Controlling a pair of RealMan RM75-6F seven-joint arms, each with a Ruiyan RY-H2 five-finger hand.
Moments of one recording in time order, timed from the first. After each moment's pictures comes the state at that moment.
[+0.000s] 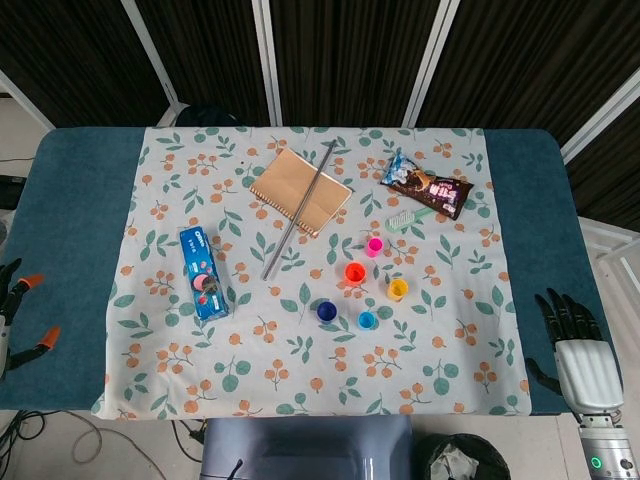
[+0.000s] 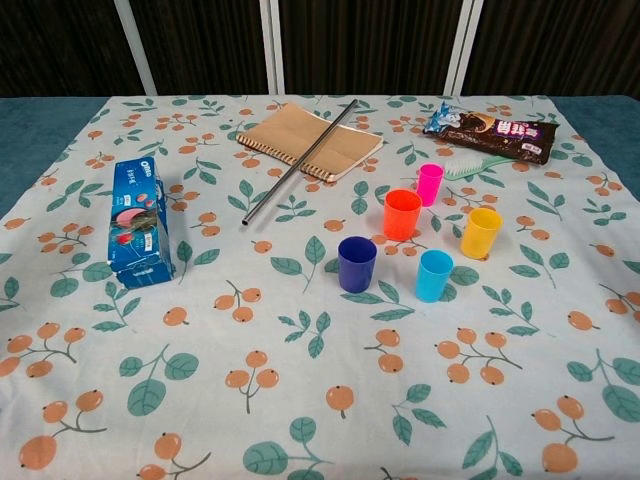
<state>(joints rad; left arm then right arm) -0.07 -1.12 -0.08 -1.61 1.49 1.56 -0.04 0.05 -1.17 0.05 -1.63 -1.56 1.52 -0.17</state>
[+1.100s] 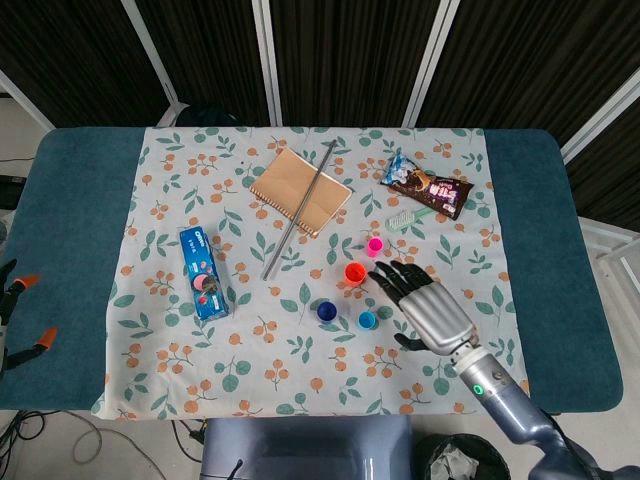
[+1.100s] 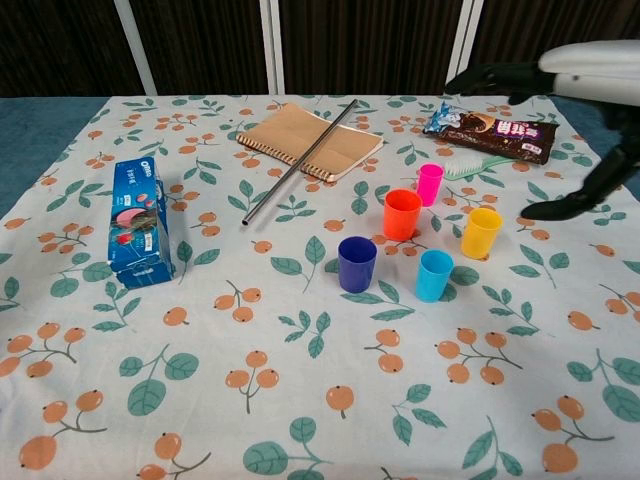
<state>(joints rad) -0.07 -1.12 -0.09 -1.61 1.46 1.54 -0.04 0.54 -1.16 0.22 -2.01 -1.30 0.95 -0.41</state>
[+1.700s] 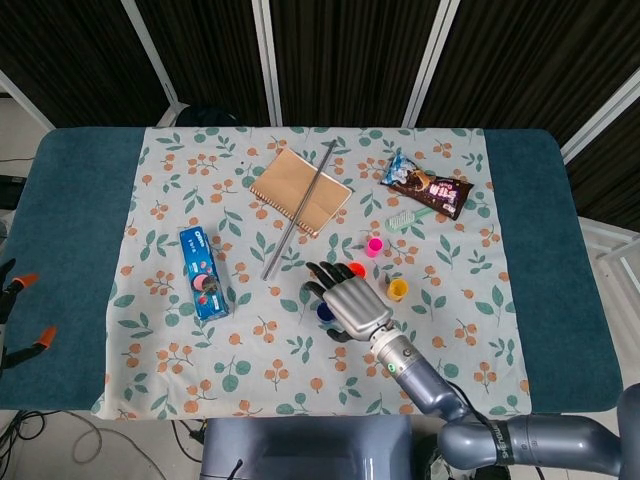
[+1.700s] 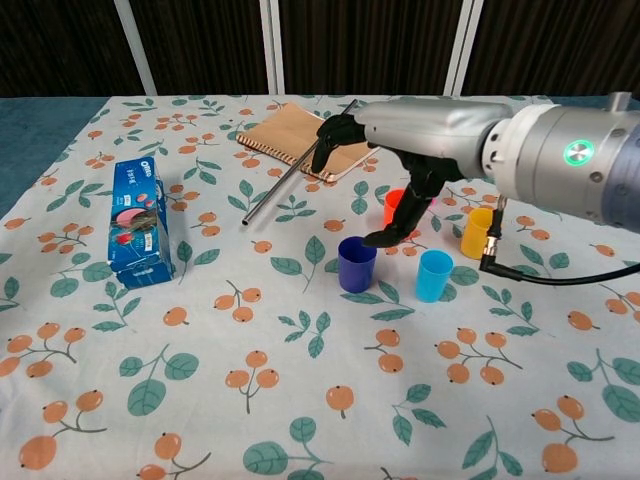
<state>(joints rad) -0.07 -1.12 -0.09 -1.62 1.45 1.53 -0.06 0.81 -1.50 0.26 -1.86 -0.92 0.94 -0.67</state>
